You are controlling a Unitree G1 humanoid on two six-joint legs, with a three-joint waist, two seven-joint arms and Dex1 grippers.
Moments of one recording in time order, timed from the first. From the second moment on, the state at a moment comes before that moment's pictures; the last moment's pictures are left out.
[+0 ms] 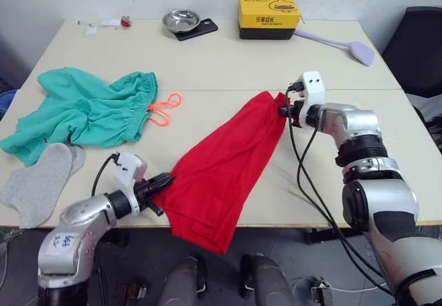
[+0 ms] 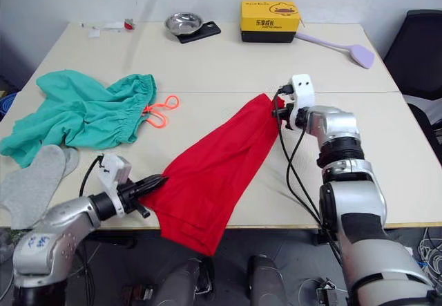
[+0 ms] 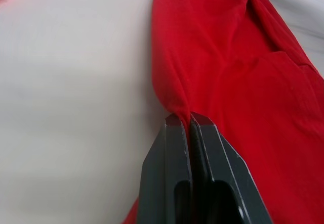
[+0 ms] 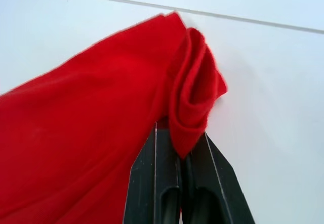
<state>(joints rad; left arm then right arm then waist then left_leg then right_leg) 0.02 0.41 0.26 -0.53 -0.41 0.82 -0.61 -1.14 -0.39 -0.08 0.99 0.14 0.54 0.53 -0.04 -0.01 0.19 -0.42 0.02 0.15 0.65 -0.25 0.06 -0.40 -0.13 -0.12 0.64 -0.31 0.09</state>
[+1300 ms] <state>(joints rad) -1.11 0.34 -0.17 1.04 -0.11 0.26 -0.98 -0.41 -0.50 -0.05 -0.50 0.80 1.61 0.58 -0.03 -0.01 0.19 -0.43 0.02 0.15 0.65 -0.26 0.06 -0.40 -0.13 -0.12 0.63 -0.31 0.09</state>
